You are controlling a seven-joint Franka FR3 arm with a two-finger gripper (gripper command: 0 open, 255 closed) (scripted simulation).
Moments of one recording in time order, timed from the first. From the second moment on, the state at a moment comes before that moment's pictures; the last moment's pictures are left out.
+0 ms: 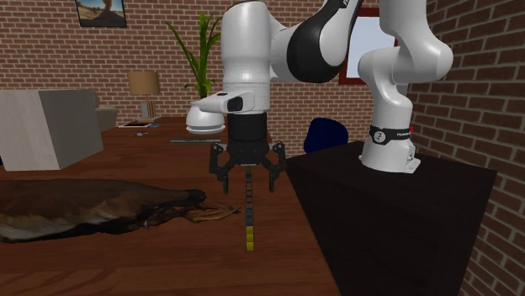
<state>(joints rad) 0.08 0.35 -0.10 -2.20 0.13 2.57 -1.13</state>
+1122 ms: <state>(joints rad) 0.09 0.29 -0.11 -2.21 0.11 2.51 -1.12</state>
